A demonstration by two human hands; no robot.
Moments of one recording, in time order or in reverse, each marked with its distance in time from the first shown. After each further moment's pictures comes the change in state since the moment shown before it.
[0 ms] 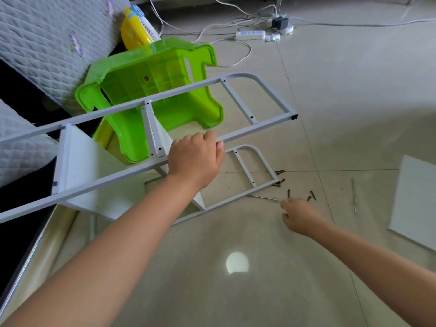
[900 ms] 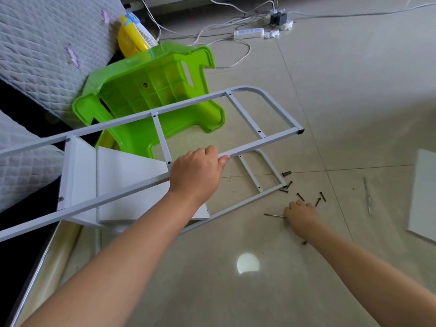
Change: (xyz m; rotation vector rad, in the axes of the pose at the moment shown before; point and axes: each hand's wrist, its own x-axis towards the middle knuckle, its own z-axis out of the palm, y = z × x) left_hand -0.003 -0.007 0.024 0.033 0.195 0.147; right_hand 0.032 -0.006 0.028 -0.263 -0.086 0.000
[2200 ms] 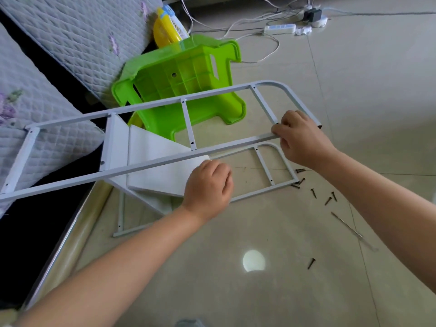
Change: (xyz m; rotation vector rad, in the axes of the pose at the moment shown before) left_hand -0.057 0.022 -0.021 -0.327 -0.119 -0.220; right_hand -0.017 0.015 -0.171 0.269 1.024 -0.424
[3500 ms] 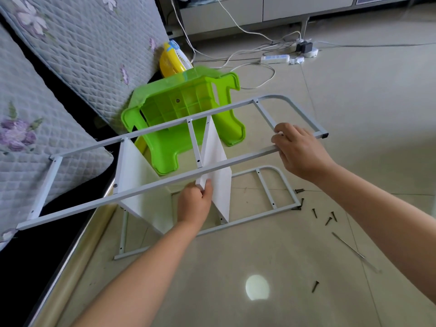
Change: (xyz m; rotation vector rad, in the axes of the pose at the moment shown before) left_hand 0.005 -0.033 0.013 -0.265 0.011 -0.633; right_hand 0.016 0.004 -0.011 -0.051 0.201 -0.114
